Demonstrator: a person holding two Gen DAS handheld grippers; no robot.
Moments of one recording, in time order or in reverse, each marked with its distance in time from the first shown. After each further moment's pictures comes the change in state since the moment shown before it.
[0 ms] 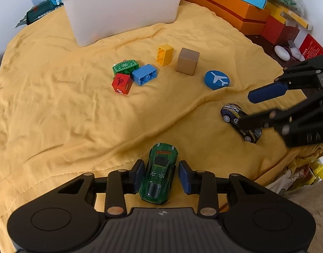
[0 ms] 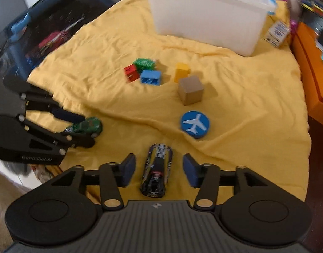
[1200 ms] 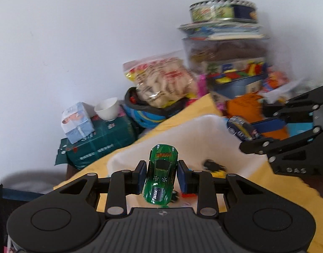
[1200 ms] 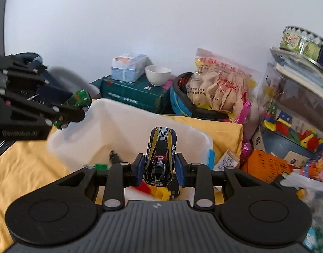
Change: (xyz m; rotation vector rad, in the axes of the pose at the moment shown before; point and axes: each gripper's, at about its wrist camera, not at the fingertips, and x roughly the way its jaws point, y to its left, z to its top) left arm -0.056 0.071 0.258 0.101 -0.482 0.237; right arm -0.033 -0.105 0.218 -0.032 -0.418 -0.262
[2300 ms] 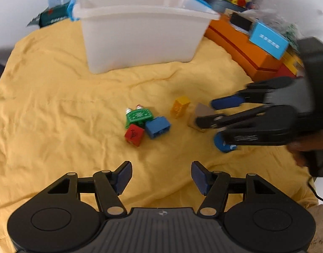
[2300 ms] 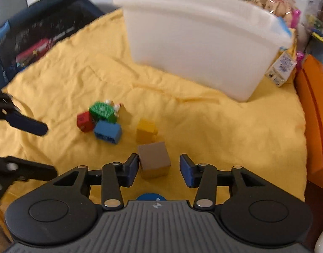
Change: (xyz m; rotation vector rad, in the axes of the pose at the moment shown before) left arm -0.069 -0.066 -0.196 -0.258 0.376 -0.251; right arm 0.006 0.076 -0.164 -0.043 0.321 0.213
